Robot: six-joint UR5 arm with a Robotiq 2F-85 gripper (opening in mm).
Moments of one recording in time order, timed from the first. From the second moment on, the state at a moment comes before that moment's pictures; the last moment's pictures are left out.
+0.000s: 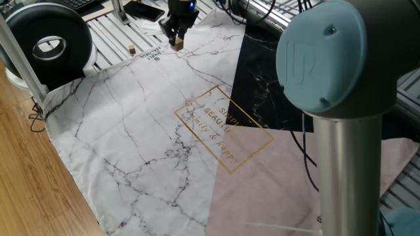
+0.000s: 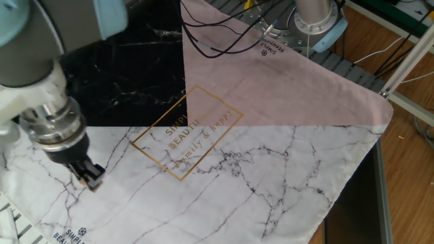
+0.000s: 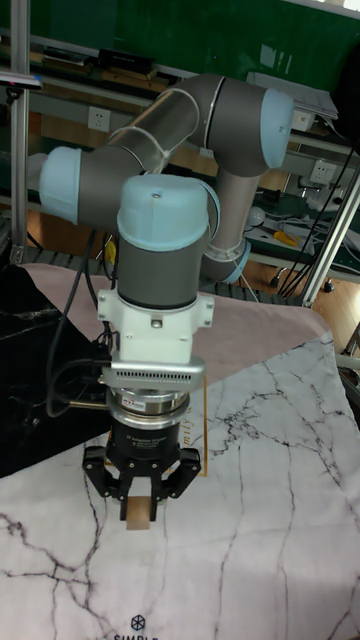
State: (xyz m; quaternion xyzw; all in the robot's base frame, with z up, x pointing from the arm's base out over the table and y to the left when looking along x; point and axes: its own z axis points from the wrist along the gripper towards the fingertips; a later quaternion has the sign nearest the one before) arm 0.758 -0.008 0.101 -0.02 1.00 0.05 0.08
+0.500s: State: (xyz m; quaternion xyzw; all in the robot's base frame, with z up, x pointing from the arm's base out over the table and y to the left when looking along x) arm 0.755 -0.049 0.099 -0.14 0.99 -0.04 0.07
